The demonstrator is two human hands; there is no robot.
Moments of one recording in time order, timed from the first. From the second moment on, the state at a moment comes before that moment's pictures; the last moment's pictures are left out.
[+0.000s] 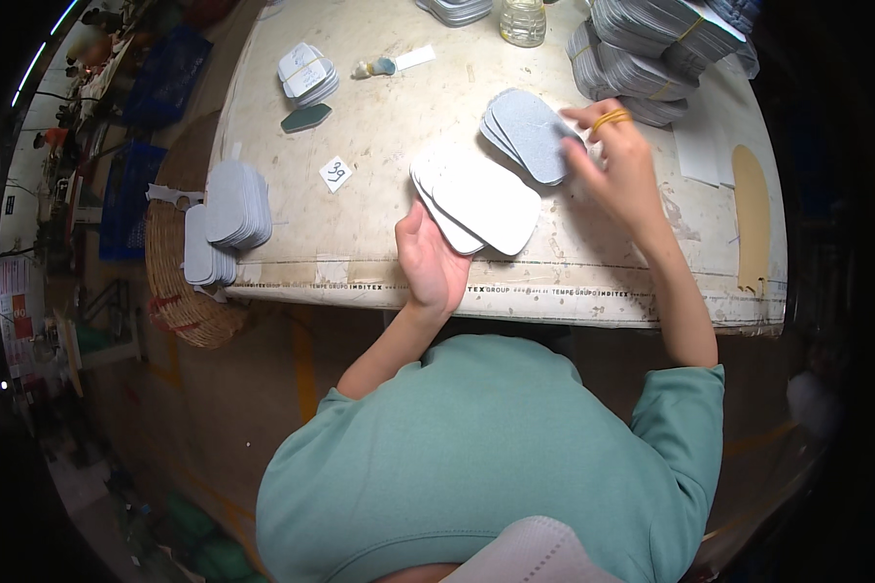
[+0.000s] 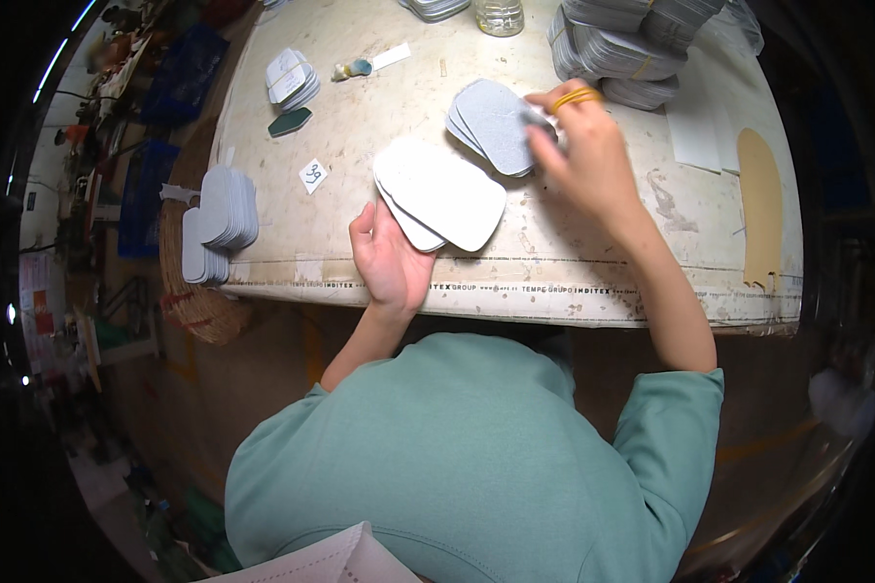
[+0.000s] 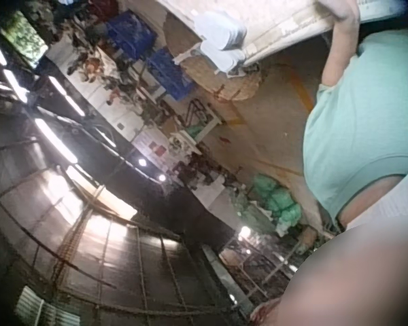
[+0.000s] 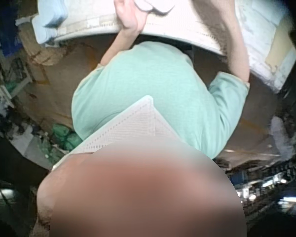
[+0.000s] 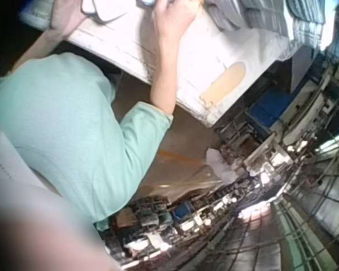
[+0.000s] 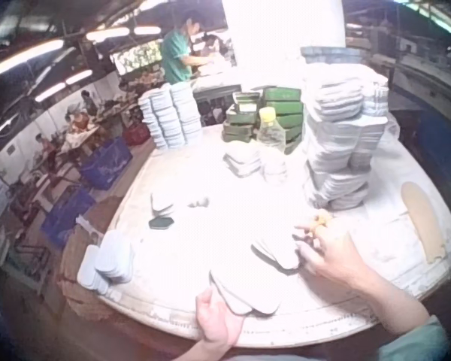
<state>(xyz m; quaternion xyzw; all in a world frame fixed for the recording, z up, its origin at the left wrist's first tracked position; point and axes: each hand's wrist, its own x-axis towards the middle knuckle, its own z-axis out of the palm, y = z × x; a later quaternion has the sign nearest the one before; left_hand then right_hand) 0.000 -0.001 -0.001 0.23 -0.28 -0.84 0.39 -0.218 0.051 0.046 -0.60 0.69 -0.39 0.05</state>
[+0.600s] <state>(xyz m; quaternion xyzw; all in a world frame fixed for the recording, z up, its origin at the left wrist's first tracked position) 0.001 -0.002 -0.005 0.23 -0.27 -0.85 0.39 -0.221 0.050 0.054 -0.51 0.75 -0.42 0.03</state>
